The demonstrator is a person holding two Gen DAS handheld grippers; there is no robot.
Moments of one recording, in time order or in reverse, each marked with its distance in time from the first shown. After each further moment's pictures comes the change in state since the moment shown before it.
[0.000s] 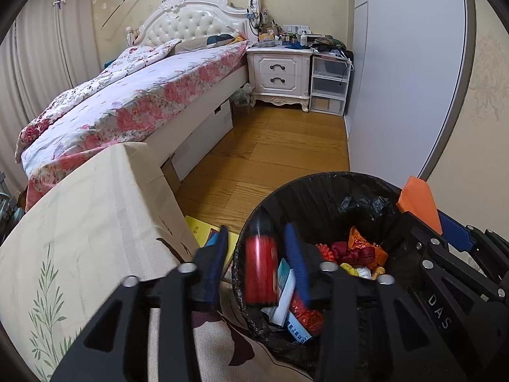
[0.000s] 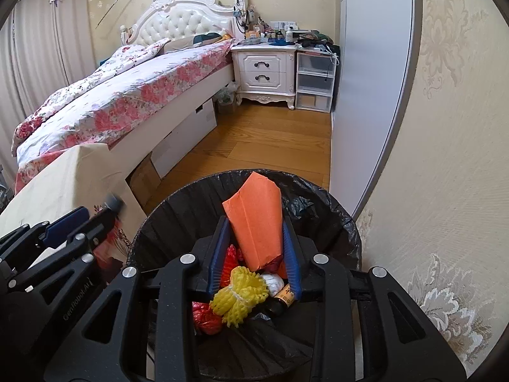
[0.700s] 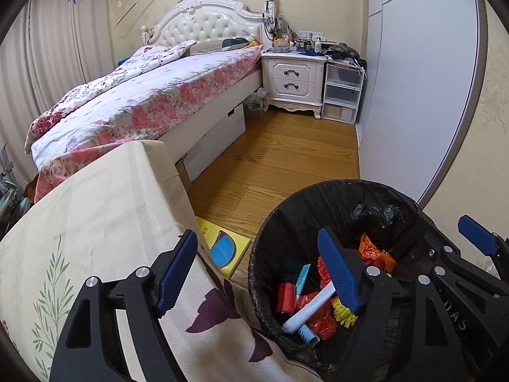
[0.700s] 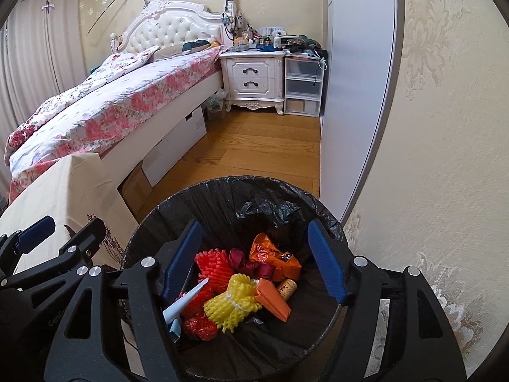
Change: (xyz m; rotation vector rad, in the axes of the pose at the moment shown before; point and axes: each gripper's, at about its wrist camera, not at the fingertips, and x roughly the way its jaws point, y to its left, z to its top) left arm -0.003 0.013 0.000 -0.047 -0.021 0.046; right arm -0.009 -0.004 0.001 0.020 -0.035 -0.041
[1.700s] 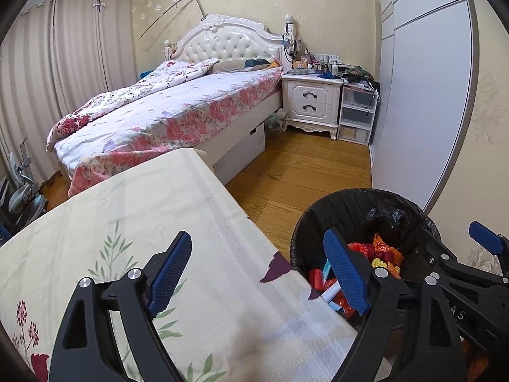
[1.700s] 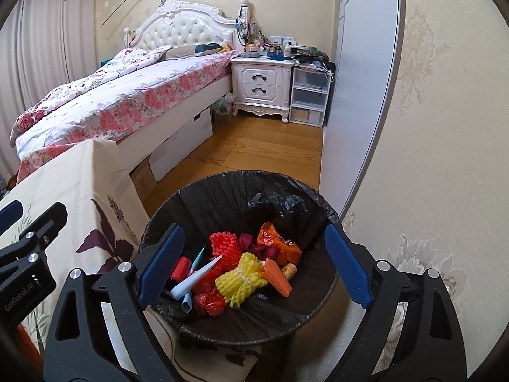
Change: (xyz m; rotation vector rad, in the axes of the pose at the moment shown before) left arm -0.071 0.040 -0.028 -0.045 -0.103 0.062; right arm -0.048 0.020 -0.022 -0.075 -0.029 0.000
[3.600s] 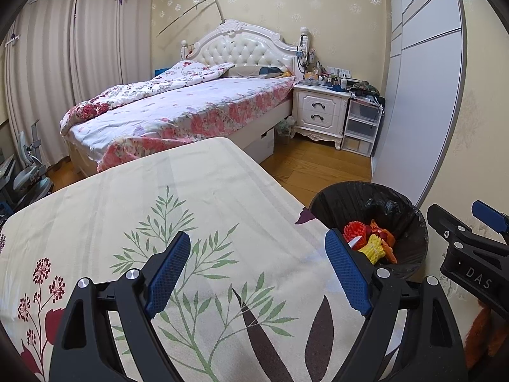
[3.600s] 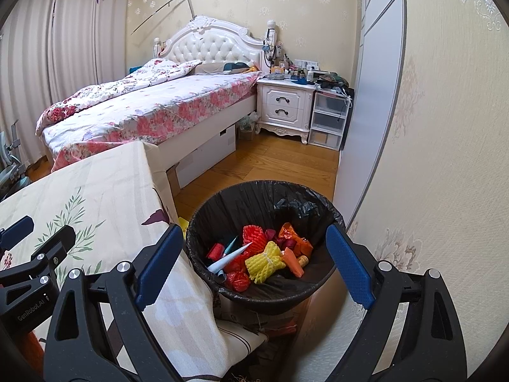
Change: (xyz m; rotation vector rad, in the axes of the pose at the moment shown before) left arm -0.075 0.043 -0.043 -0.074 -0.031 0.007; right arm -0.085 0.023 -0.018 -0.078 -0.090 0.076
